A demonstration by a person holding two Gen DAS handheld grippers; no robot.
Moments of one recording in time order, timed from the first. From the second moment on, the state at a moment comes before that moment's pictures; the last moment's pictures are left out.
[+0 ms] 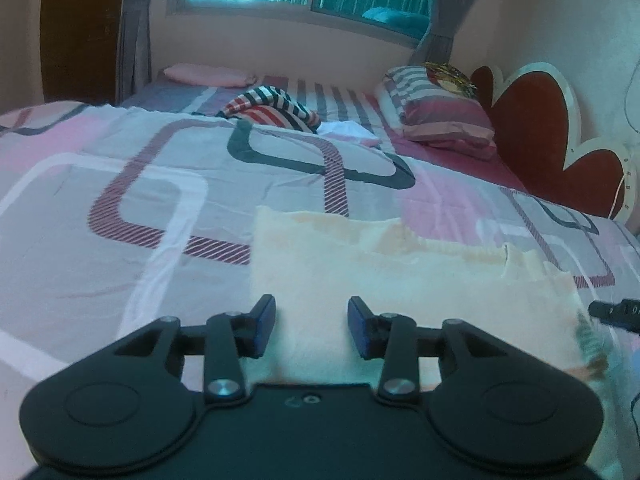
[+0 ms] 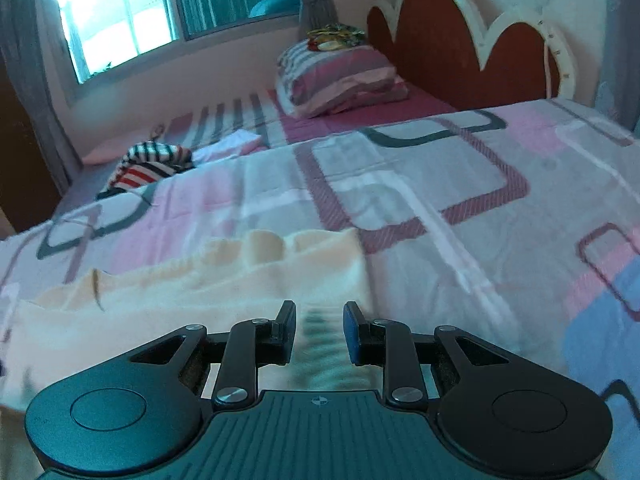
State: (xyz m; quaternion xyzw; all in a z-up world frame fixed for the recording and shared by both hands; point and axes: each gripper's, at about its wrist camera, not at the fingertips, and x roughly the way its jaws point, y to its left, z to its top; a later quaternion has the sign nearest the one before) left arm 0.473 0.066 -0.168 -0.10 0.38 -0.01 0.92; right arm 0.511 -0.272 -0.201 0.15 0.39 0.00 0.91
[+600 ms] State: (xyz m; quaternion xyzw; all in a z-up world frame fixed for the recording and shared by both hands) left arm 0.530 0.062 -0.186 -0.09 0.36 0.01 0.93; right arm 0.524 -0.275 -0.221 0.16 0.40 0.01 0.90
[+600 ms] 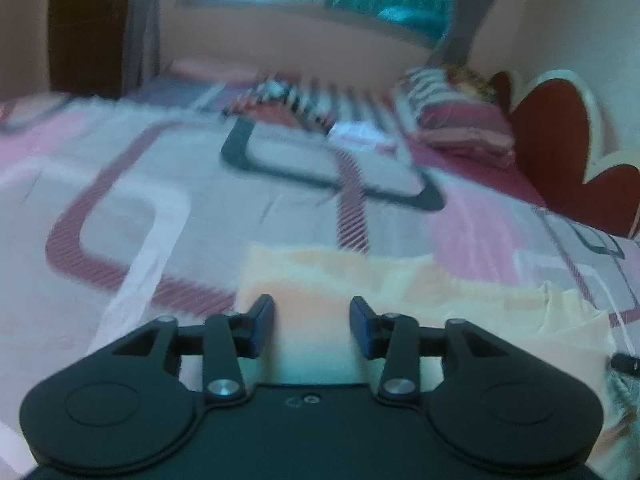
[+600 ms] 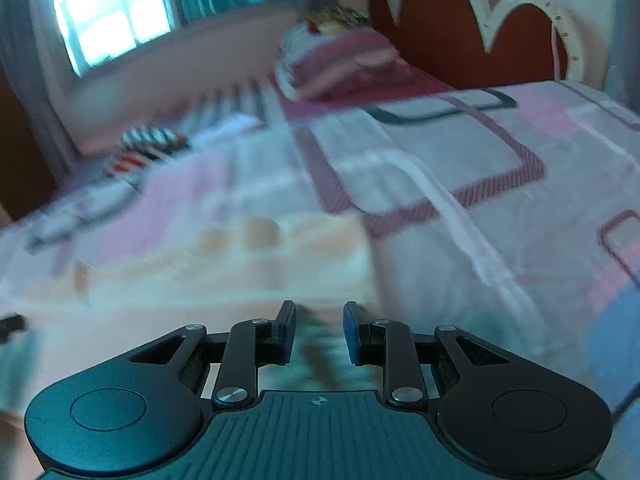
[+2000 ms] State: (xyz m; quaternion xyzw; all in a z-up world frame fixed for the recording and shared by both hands) left arm 0.450 -0.013 -0.189 0.02 0.41 -0.05 0.91; right arm 0.471 -0.252 -0.224 0.06 0.42 0.01 0.91
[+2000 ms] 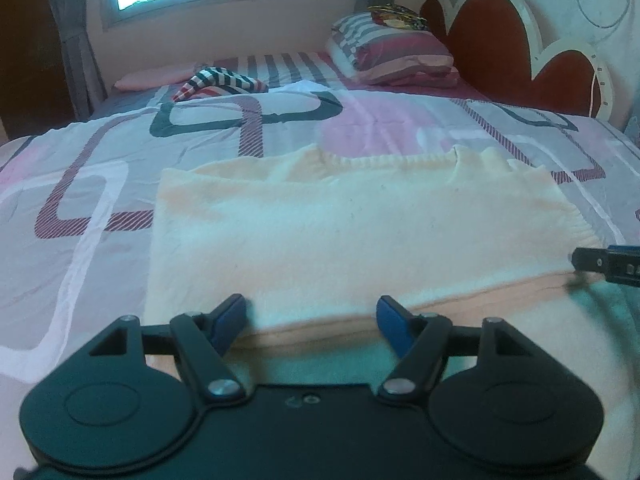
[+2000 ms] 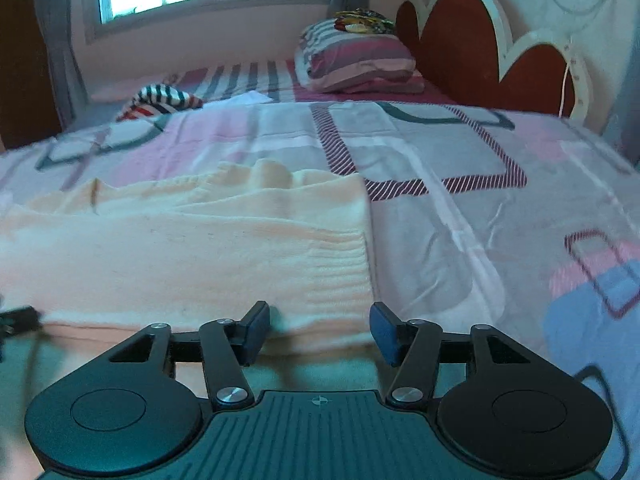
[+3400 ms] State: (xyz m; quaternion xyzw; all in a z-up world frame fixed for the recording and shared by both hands) left arm 0.225 -0.023 -0.184 0.03 0.46 -0.03 0.89; right arm 0.252 -0.197 -0.211 0.02 0.45 0.25 0.86
